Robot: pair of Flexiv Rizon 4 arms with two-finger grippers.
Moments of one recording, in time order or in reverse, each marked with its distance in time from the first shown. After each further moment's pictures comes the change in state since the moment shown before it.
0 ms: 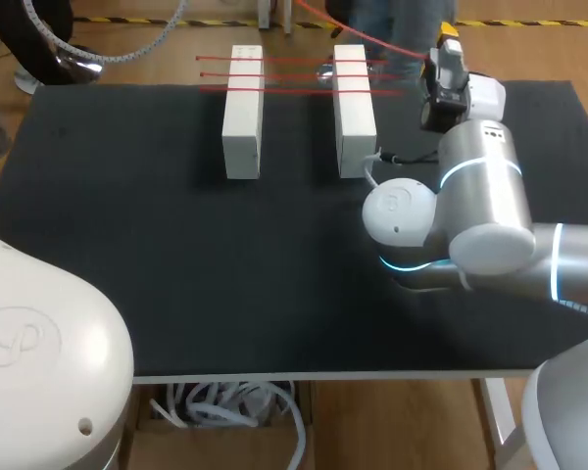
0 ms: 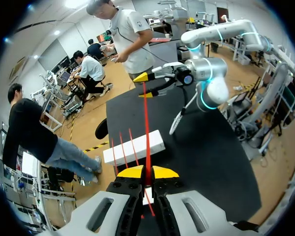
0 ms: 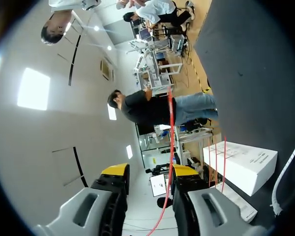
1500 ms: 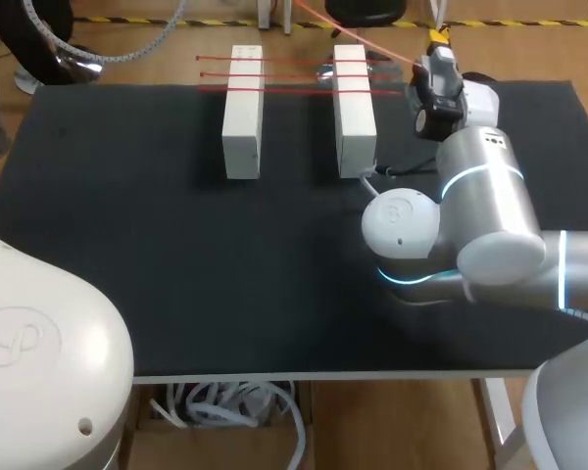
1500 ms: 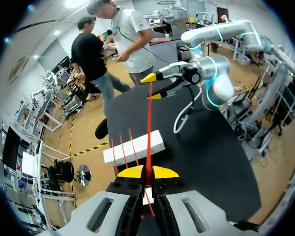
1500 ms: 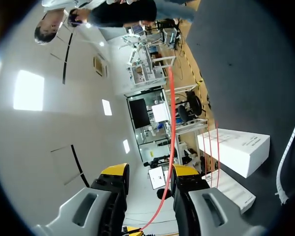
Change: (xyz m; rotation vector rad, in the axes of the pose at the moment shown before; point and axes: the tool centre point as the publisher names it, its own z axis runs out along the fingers) left arm 0.000 0.000 0.000 0.000 0.000 0.000; right arm -0.004 -0.022 -0.023 0.062 -0.045 0.048
